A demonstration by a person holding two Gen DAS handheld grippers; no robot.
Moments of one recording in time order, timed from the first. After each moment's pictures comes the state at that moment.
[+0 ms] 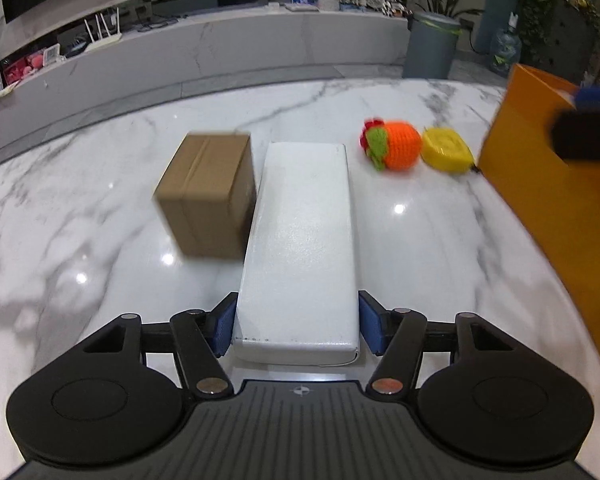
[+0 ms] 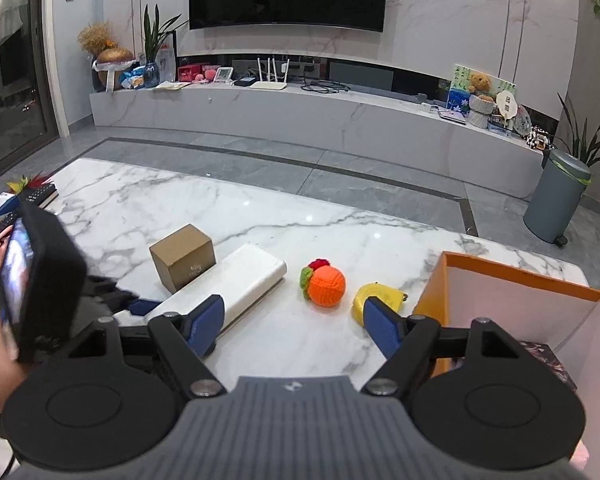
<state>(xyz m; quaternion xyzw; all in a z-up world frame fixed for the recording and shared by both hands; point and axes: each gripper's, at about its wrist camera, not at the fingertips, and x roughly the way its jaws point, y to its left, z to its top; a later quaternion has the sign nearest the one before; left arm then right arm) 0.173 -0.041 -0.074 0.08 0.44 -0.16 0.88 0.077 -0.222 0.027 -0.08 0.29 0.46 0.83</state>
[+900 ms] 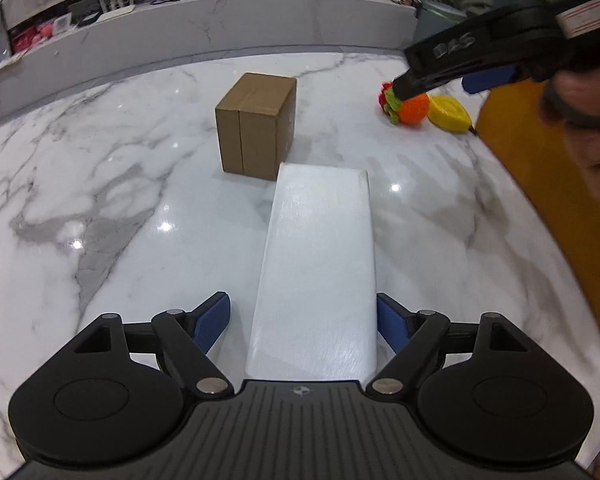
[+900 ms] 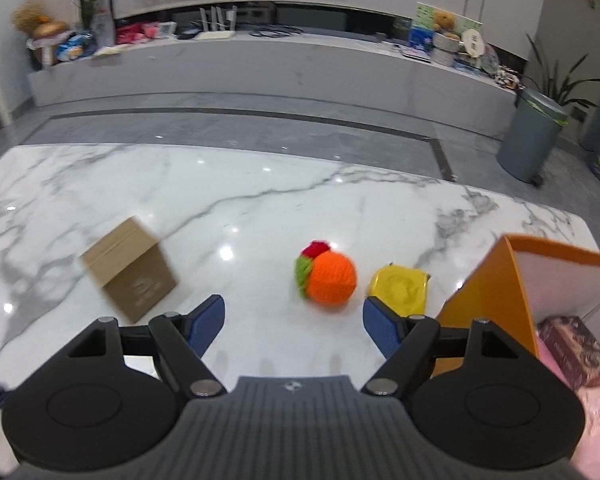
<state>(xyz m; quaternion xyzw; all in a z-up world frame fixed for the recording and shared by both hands) 0.133 0.001 -0.069 0.04 0.47 -0.15 0.87 0.111 -0.127 -0.008 -0.10 0.38 0.39 0.83</state>
